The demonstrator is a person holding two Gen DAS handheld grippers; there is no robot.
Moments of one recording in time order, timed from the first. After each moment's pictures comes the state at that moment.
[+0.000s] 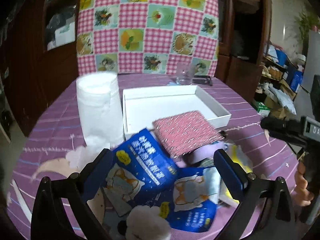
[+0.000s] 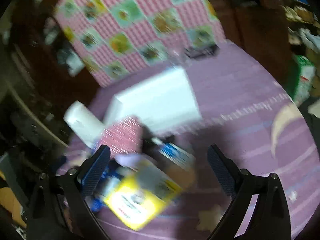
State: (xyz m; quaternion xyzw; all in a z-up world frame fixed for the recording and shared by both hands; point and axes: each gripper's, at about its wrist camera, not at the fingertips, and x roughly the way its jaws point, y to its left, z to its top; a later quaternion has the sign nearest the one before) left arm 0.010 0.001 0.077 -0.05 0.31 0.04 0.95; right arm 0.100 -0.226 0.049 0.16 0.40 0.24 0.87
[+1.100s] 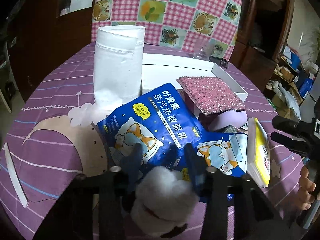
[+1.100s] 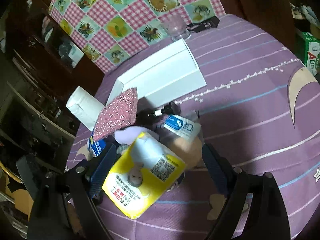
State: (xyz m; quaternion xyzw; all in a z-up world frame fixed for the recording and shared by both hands) left arm -0.002 0.027 0.043 -0.10 0.38 0.06 0.92; right arm 0.092 -0.216 0.006 0.20 0.44 0.28 0.83
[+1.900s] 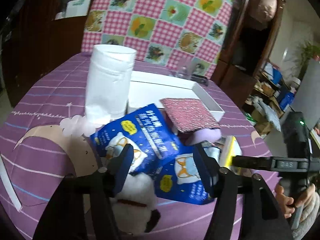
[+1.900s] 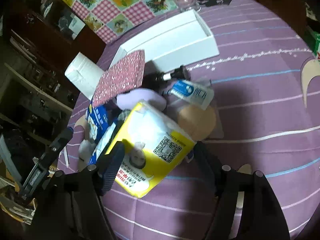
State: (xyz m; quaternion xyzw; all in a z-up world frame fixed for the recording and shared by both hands) left arm -0.024 0.031 0.066 -0.14 0.32 -0.01 0.94; right arm 0.082 -0.191 -0.010 0.15 0.52 0.31 0.78
